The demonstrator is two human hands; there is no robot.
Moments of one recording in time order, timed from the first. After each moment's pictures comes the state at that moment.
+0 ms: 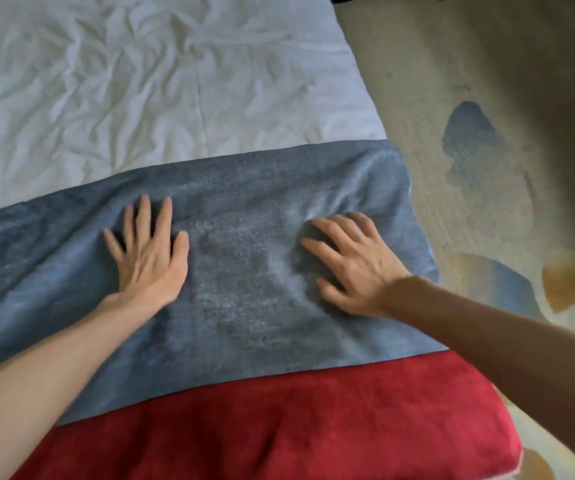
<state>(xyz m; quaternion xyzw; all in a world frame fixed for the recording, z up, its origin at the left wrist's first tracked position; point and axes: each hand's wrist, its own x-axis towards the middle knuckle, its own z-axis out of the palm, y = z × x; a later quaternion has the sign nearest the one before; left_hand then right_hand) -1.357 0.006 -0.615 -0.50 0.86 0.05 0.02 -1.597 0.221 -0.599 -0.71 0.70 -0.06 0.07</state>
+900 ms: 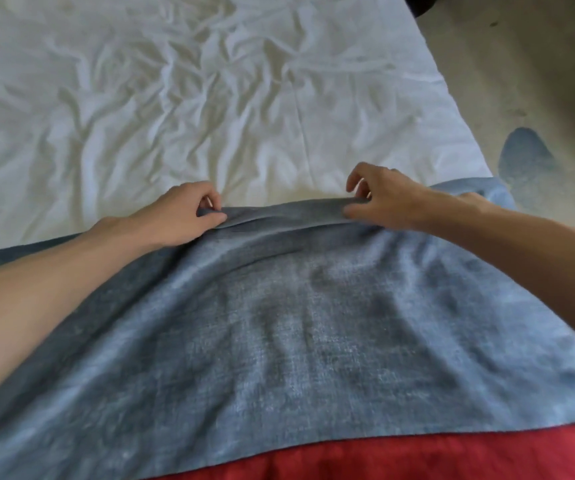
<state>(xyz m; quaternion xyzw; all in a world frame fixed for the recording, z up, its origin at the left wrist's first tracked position) -1.332 -0.169 -0.555 -0.36 0.89 0.28 0.10 -1.599 0.029 -0.561 -0.51 0.78 -0.17 0.33</state>
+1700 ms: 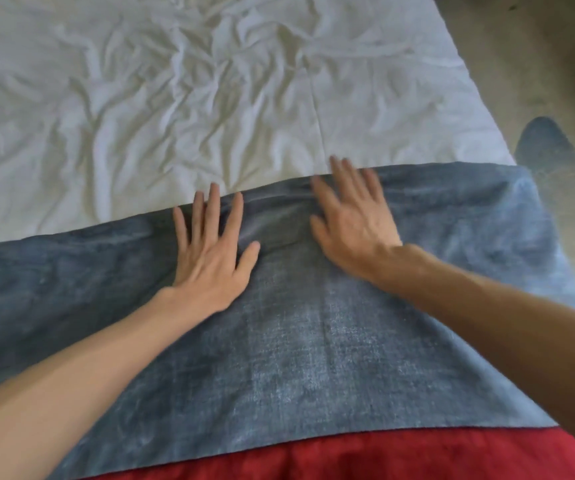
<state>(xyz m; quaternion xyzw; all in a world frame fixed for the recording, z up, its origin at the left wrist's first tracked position) -1.300 -0.086 -0.592 -0.36 0.93 0.03 0.05 -1.507 0.025 -0.588 -0.57 0.82 -0.07 0.05</state>
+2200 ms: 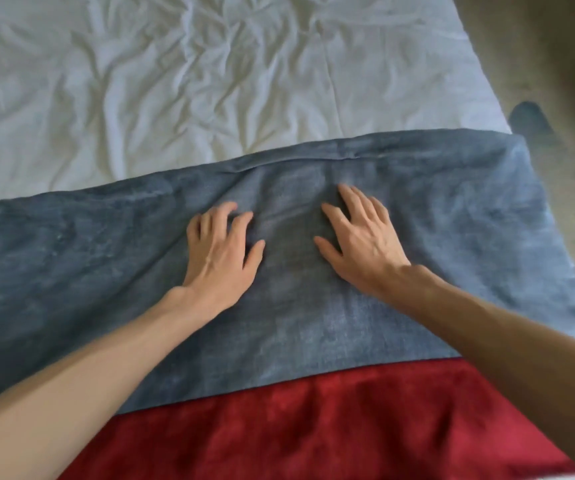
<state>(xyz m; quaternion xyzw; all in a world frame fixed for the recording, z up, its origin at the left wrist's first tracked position) -1.251 -0.050 -0.589 -0.35 0.93 0.07 -0.02 -1.441 0.079 -0.587 -0.57 0.81 -0.08 0.10</state>
